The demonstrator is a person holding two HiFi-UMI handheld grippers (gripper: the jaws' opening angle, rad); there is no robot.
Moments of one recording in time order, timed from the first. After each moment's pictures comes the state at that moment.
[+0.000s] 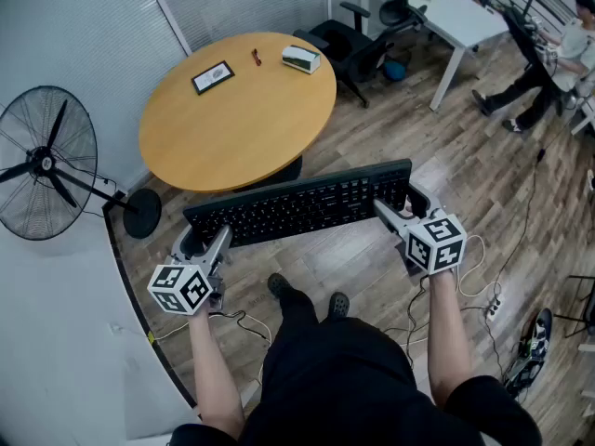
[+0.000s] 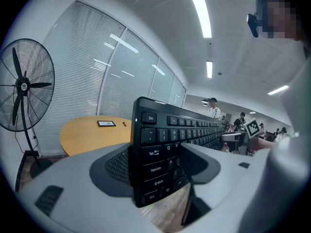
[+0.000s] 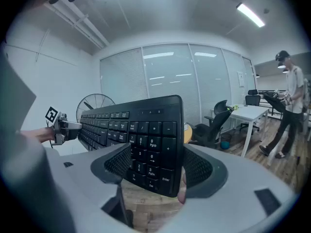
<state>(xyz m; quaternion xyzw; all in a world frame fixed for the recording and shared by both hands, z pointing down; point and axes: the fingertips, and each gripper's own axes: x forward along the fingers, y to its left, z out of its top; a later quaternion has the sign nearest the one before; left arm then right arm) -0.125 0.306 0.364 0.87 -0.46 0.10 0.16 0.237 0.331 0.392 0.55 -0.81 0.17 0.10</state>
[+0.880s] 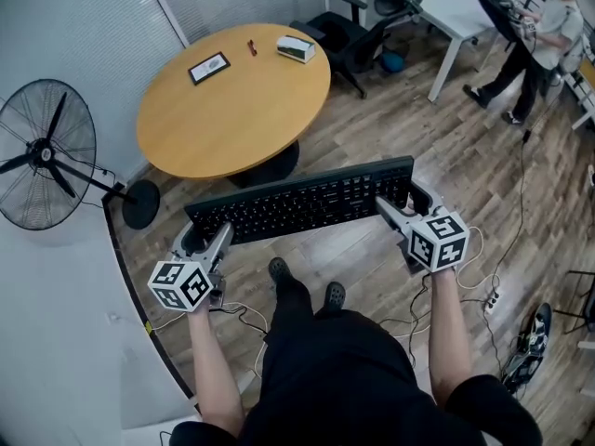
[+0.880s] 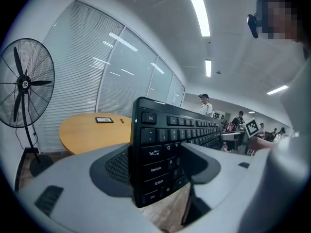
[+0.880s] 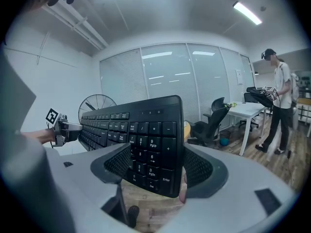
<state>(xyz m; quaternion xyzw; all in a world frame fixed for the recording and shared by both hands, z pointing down) -0.104 0.338 0.374 0.87 -0.45 0.11 0.17 0.257 0.363 0.401 0.54 -0.81 0.18 0.10</state>
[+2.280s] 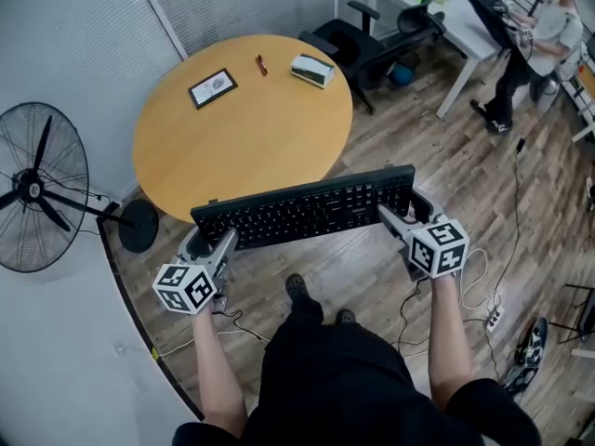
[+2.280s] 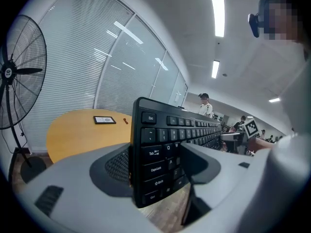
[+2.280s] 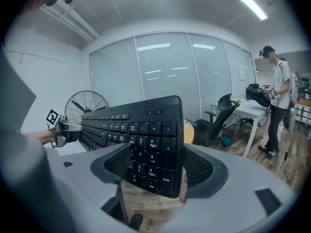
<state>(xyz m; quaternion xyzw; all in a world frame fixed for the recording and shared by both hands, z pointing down) -0.148 0.145 0.398 0.87 -0.43 0.11 0.21 0.213 0.180 0.411 0.55 -0.80 0.21 0.13</state>
